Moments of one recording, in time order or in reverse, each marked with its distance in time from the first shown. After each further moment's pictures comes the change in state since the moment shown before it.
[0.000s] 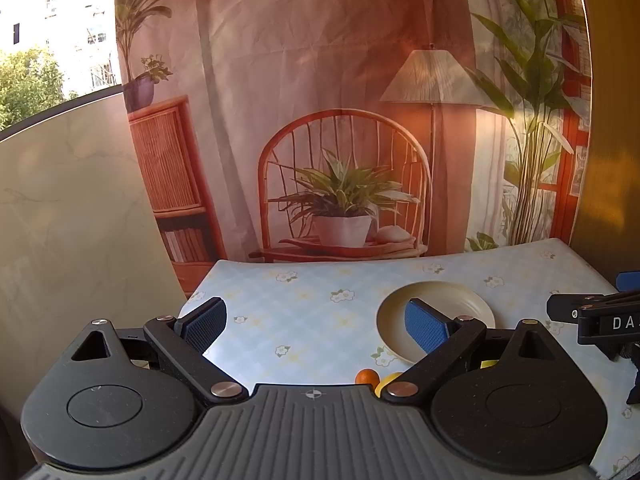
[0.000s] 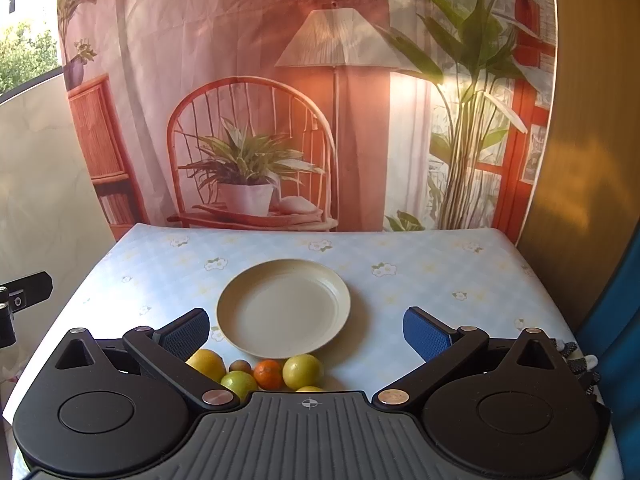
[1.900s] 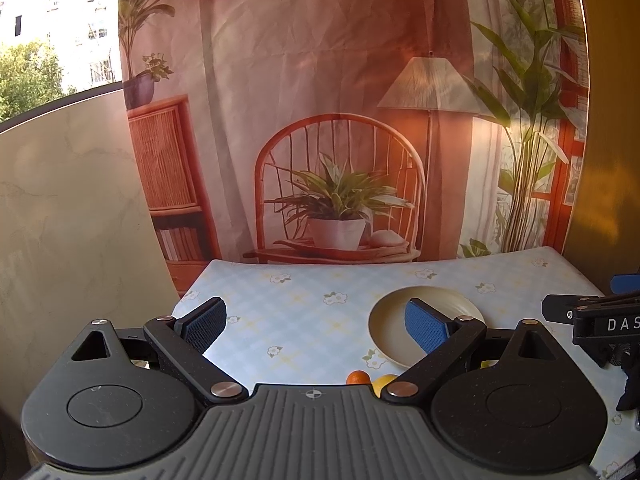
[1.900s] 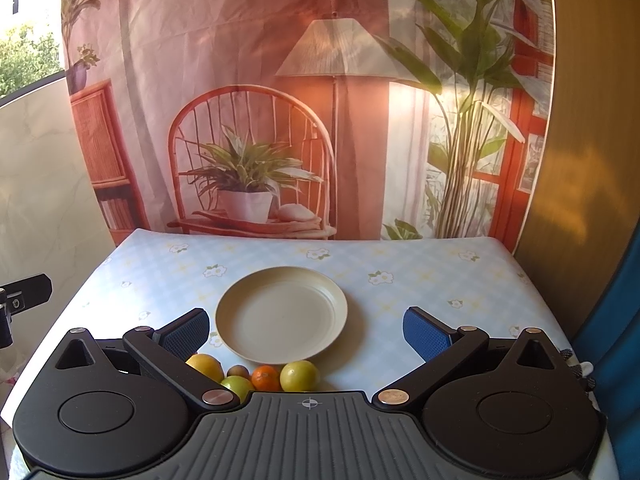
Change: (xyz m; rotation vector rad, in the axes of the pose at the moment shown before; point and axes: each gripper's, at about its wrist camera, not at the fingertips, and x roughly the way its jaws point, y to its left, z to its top) left arm -0.002 0.003 -0.003 -0.030 -0.011 -0.025; right arm -0.008 -0.003 0.005 -0.007 -0.030 0.001
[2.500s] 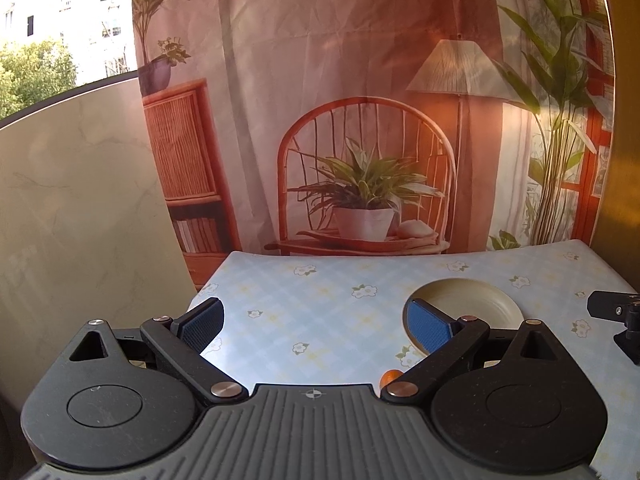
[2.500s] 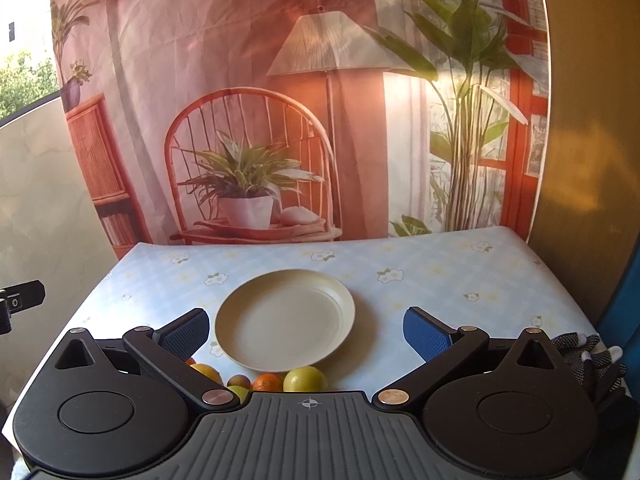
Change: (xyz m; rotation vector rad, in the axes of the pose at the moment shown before) left arm 0.036 0.019 -0.010 -0.003 0.020 0.059; right arm 0.034 -0.015 -0.028 0.046 -0.070 0.029
